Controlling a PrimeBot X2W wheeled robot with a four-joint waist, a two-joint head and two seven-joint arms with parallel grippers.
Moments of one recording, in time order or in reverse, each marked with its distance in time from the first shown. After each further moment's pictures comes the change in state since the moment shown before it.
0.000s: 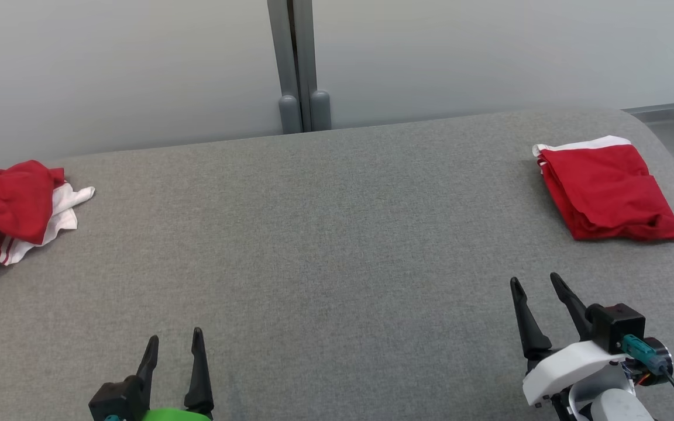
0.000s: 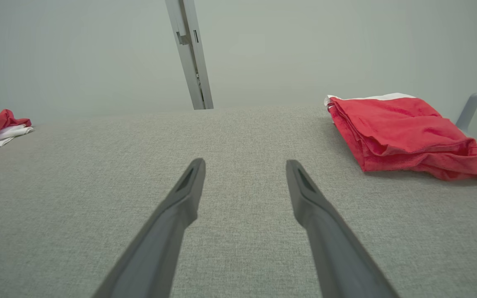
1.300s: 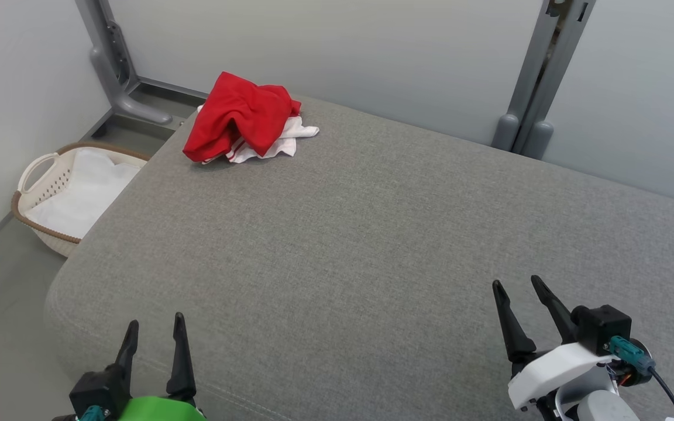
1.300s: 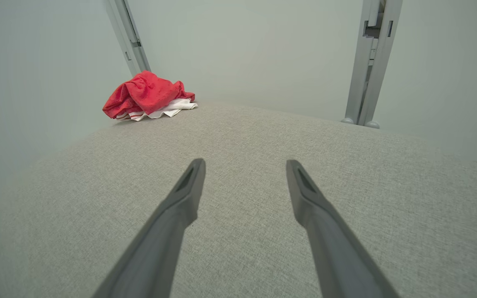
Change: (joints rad) left arm -0.023 0.013 0.038 -0.024 0.034 -0.009 -0.001; right arm 0.000 0.000 0.063 -0.002 0.067 0.000 0.000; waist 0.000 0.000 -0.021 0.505
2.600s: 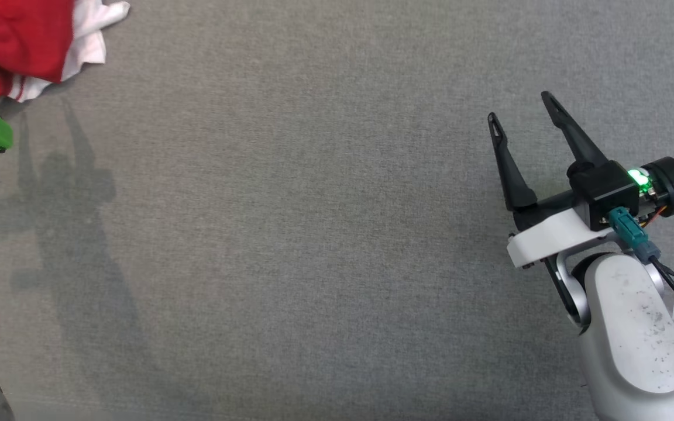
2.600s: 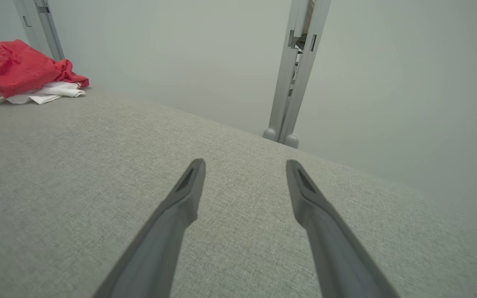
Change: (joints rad) left arm -0.990 0.291 0.111 0.621 -0.158 -0.079 0.278; right arm -0.298 0.000 -0.014 -0.294 -0.352 0.000 0.116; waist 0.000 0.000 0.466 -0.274
